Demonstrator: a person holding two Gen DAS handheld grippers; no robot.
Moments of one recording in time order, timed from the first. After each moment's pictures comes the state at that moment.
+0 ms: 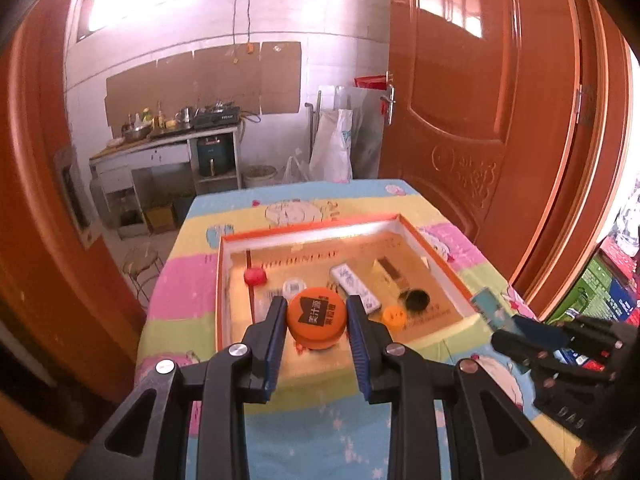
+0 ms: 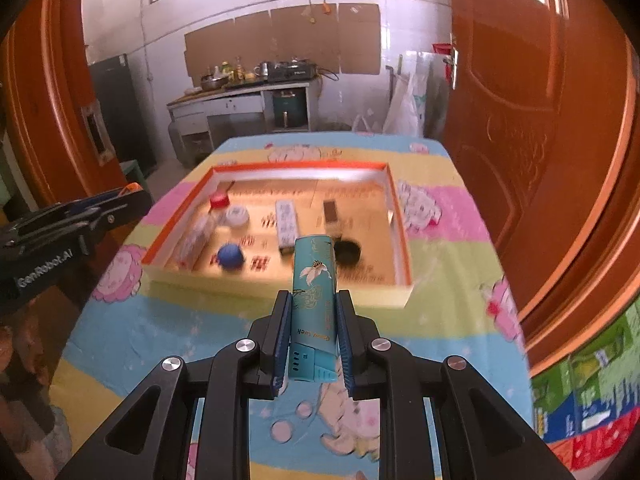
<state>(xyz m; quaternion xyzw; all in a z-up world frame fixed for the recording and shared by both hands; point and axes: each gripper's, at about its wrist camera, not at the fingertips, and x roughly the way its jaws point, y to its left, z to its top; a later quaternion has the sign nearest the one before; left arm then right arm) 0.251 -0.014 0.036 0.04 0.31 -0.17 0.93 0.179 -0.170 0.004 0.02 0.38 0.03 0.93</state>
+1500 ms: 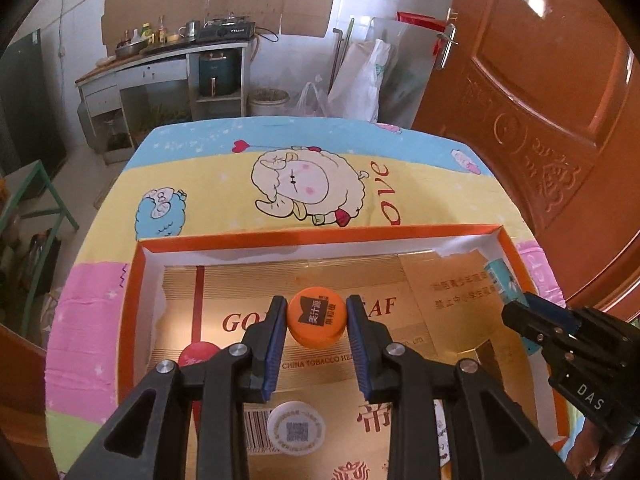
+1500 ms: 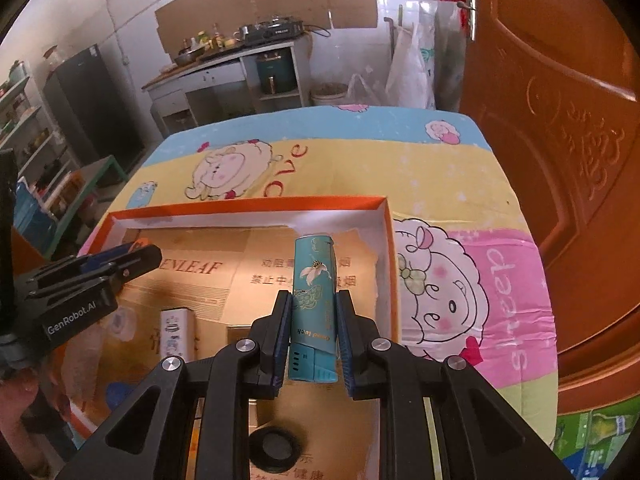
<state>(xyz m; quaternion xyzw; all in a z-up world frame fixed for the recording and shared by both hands) 0.462 -0.056 -0.062 -0.01 0.46 -0.14 0.88 0.409 -0.229 -0.062 0.06 0.46 0.03 0.89</state>
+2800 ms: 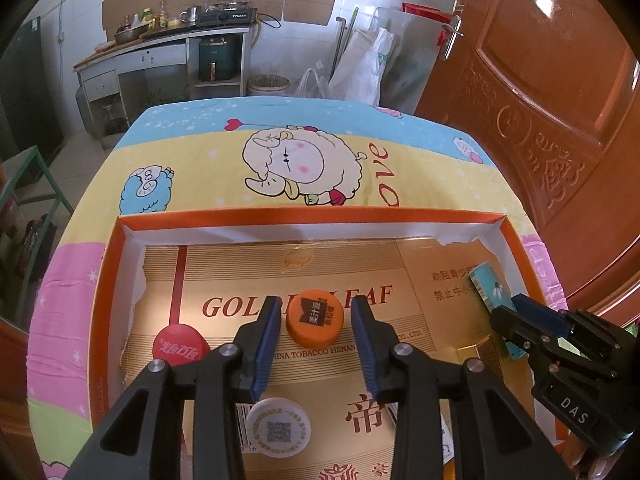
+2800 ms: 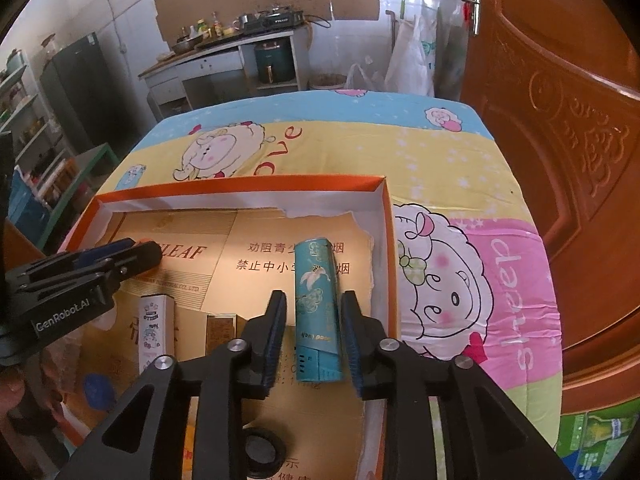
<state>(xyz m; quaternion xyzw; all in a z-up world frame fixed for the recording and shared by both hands) 0.465 -0.061 -0.074 -0.02 0.48 -0.14 0.87 0.413 -0.226 -0.077 0.04 0.47 0.03 0.88</state>
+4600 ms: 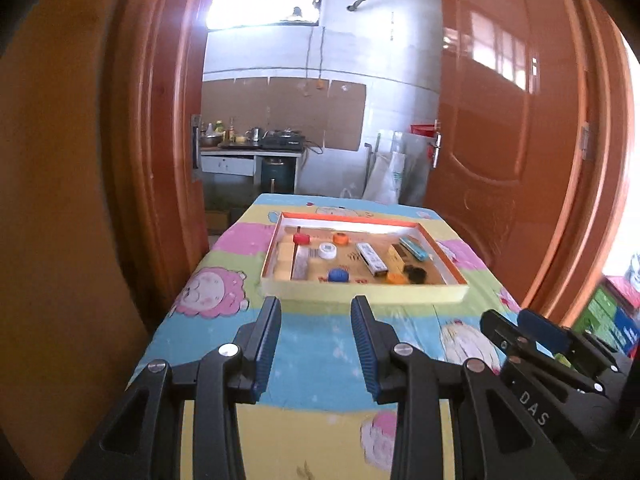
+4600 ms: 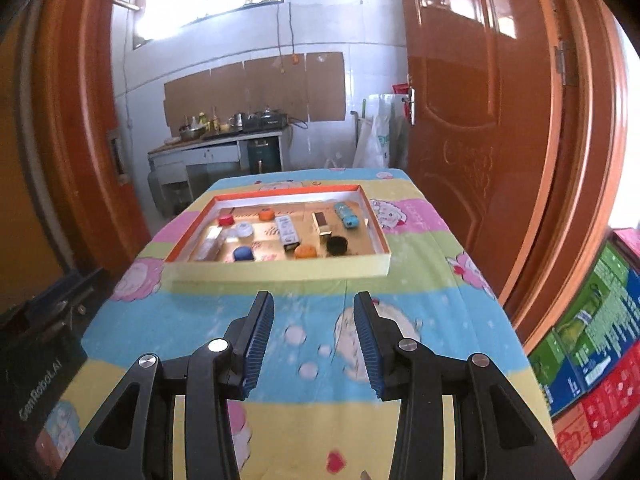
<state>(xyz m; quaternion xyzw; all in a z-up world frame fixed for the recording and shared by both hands) 0.086 0.016 0.011 -0.03 0.25 -0.06 0.97 0.059 -0.130 -0.002 0.04 0.28 -0.04 0.96</state>
